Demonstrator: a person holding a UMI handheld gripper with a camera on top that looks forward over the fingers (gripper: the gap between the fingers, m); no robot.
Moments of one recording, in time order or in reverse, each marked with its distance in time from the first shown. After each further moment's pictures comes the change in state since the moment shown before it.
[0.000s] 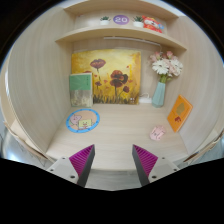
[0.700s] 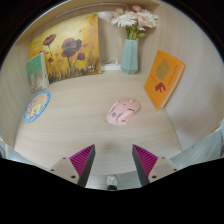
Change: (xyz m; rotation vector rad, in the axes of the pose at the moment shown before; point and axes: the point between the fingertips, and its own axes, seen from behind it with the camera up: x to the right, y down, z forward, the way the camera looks) arm 0.194 0.093 0.125 -0.251 0.106 0.119
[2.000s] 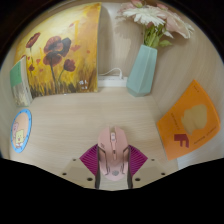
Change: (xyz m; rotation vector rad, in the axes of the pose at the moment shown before) arm 0.000 -0.139 0.116 -0.009 0.059 -0.068
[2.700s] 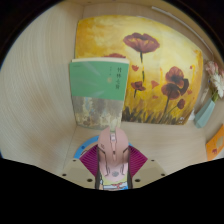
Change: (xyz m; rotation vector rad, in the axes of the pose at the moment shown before) arm -0.393 -0.088 -0.056 0.128 -0.176 -0.111
